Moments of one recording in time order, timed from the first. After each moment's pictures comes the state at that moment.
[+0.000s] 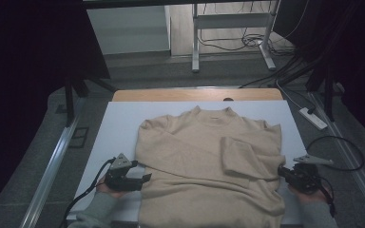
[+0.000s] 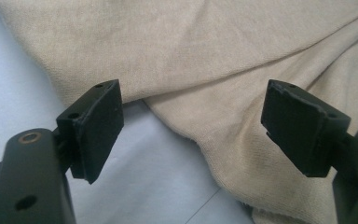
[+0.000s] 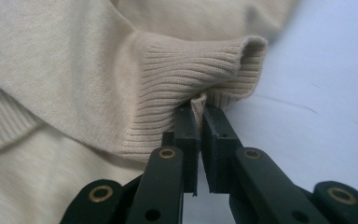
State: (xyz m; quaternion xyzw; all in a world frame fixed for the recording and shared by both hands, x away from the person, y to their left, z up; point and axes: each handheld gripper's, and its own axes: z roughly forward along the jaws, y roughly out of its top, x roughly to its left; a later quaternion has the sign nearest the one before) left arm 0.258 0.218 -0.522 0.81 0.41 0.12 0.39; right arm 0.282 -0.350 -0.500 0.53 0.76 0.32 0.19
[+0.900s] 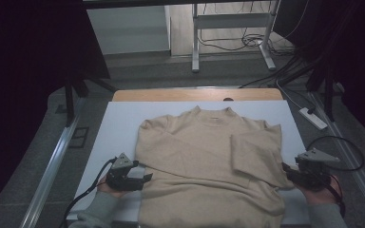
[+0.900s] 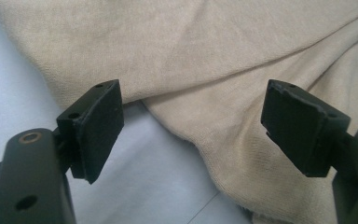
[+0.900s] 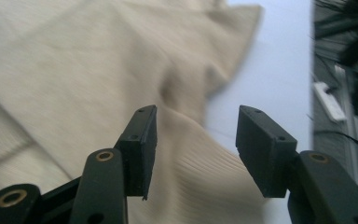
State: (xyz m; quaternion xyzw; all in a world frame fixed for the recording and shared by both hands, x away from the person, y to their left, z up) left arm 0.260 0.215 -0.523 0.82 0.41 0.12 0.39; right arm 0.279 -0.335 -0.457 0.49 0.77 0.29 0.28
